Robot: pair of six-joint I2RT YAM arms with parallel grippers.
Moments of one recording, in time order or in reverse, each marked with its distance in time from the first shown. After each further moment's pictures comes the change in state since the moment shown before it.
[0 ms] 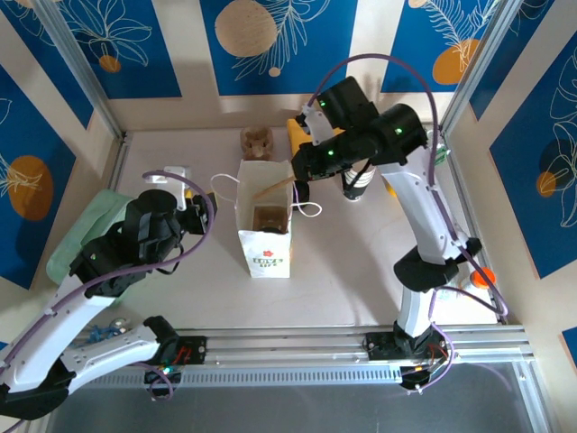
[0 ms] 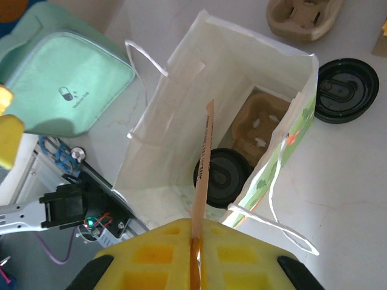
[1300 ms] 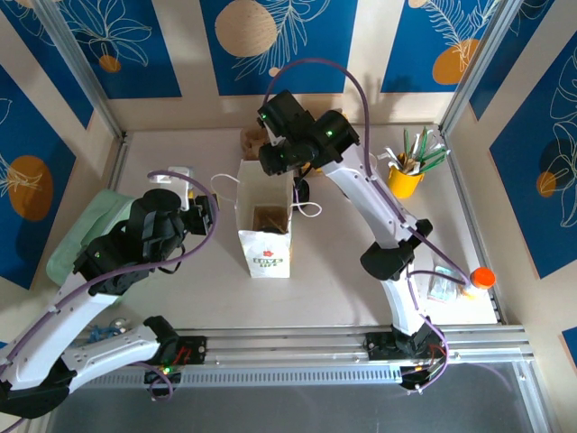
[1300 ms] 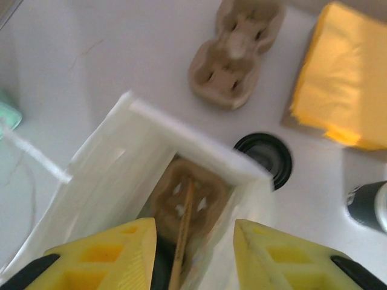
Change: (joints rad) left arm 0.000 0.011 -0.008 -0.002 -0.005 0.017; right arm 0.102 0.229 0.095 0.167 0.452 -0.081
